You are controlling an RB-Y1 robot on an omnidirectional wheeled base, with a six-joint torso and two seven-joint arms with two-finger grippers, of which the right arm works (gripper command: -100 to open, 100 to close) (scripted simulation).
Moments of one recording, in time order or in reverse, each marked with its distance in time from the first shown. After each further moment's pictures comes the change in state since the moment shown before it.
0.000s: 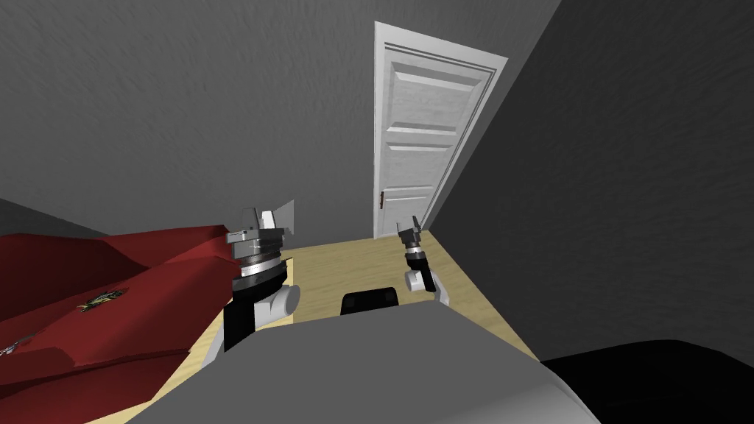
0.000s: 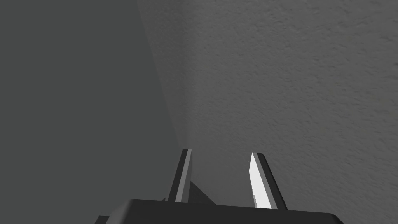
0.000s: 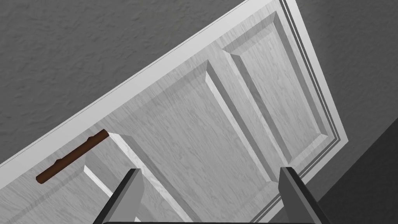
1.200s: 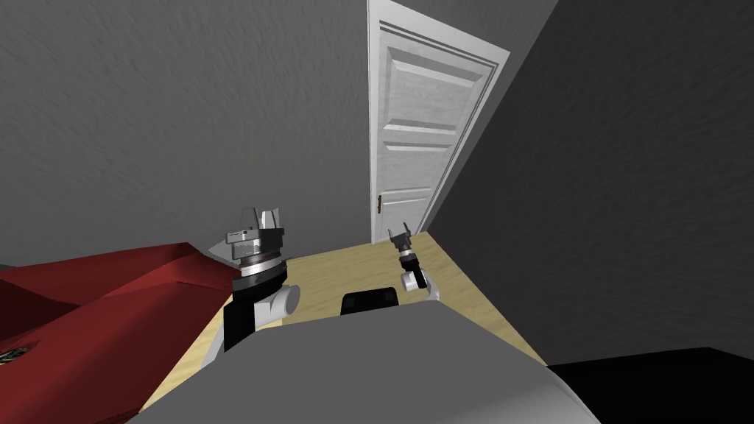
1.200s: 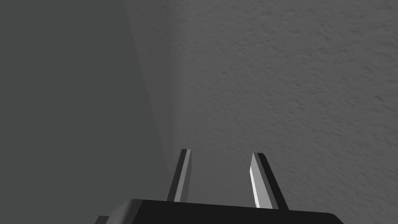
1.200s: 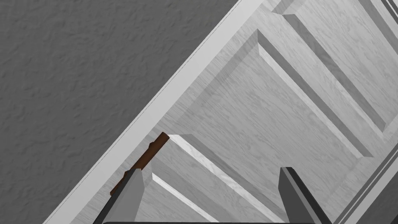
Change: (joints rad) arm -0.105 -0.039 0.051 0.272 0.005 -0.071 -0.296
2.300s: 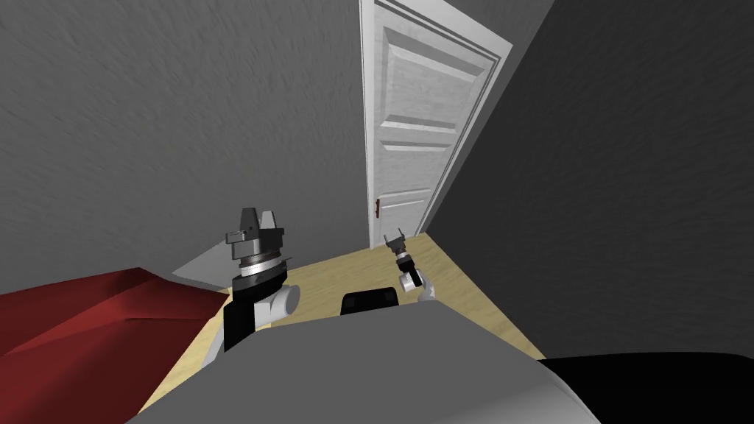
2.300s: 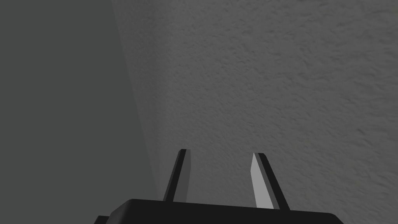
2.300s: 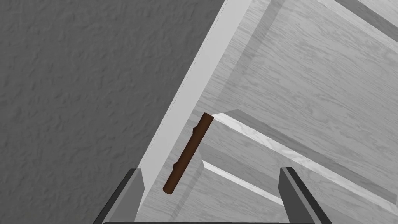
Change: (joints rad) arm -0.108 -0.036 0.045 0.264 0.002 -0.067 -0.290
